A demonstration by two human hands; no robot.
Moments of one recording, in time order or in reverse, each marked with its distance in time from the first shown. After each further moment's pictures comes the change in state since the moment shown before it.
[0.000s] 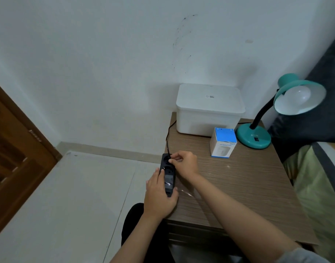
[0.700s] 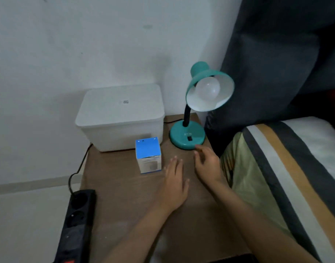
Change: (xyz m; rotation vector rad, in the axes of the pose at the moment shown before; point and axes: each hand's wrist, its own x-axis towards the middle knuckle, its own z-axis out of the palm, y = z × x) left_hand 0.094 0.178 0.183 -0.004 -0.316 0.448; right_hand 0.016 0.159 -0.237 -0.277 0.543 -0.022
